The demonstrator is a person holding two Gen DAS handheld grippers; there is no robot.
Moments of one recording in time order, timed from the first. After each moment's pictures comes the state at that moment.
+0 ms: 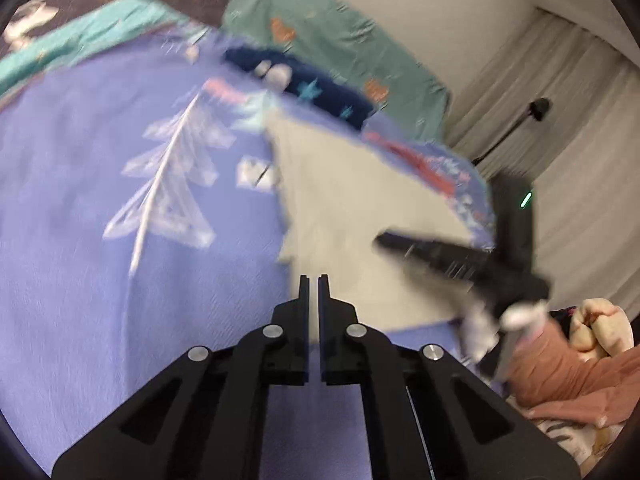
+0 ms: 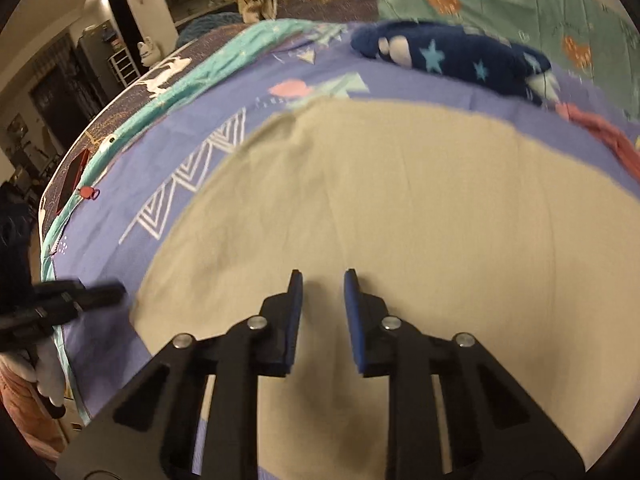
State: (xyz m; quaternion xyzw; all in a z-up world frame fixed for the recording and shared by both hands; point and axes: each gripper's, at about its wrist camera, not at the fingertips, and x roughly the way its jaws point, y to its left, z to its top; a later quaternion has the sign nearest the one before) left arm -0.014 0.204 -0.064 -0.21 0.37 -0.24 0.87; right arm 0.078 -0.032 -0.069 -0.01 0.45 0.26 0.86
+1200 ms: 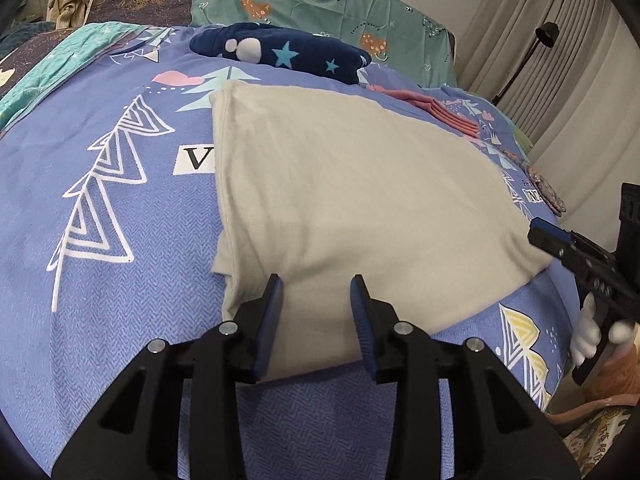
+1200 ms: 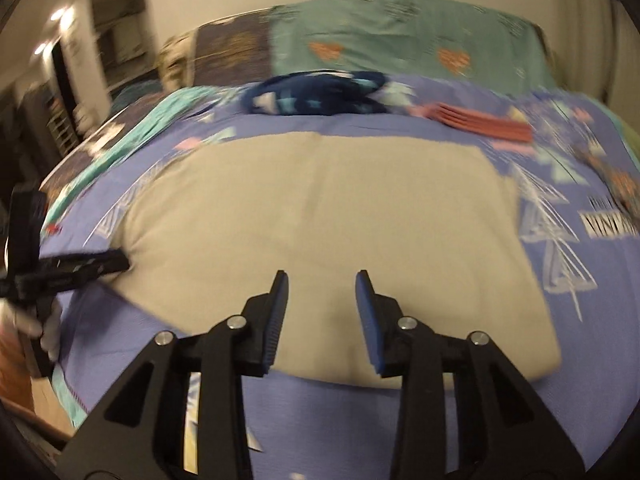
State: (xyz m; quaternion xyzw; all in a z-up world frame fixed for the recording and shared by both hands) left arm 0.011 0.131 -0.085 -0.08 0.43 -0.20 0.88; right arm -0.025 -0.145 -0.033 -0.02 0.36 0.14 0.92
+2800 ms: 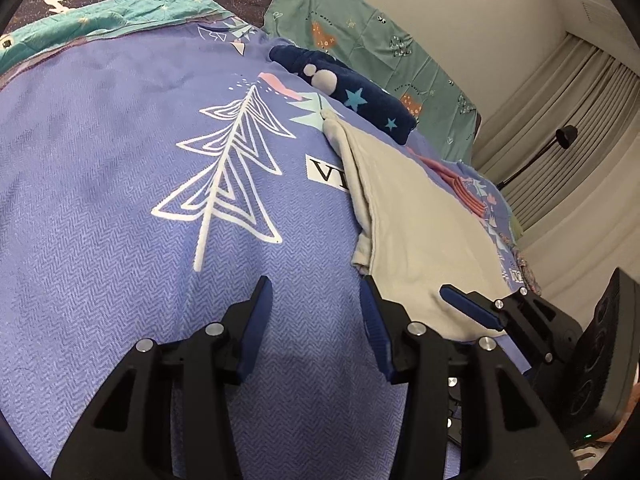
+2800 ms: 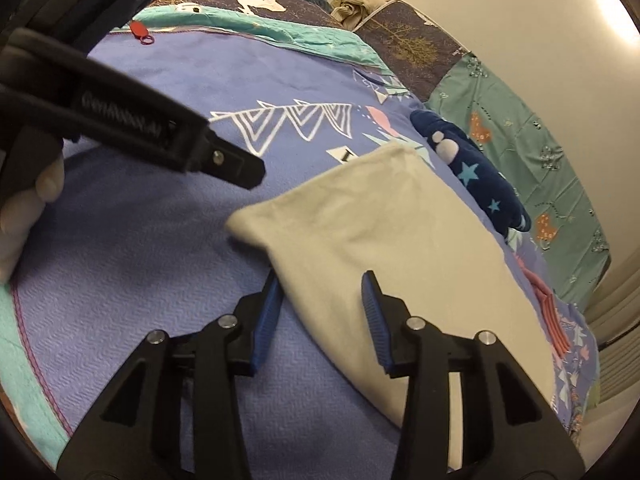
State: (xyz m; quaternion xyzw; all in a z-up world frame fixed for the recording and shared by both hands) left arm -0.010 0.236 -0.101 -0.25 0.39 -0.17 0.87; right arm -0.040 0.085 -0.085 -0.36 0.30 0.21 0.86
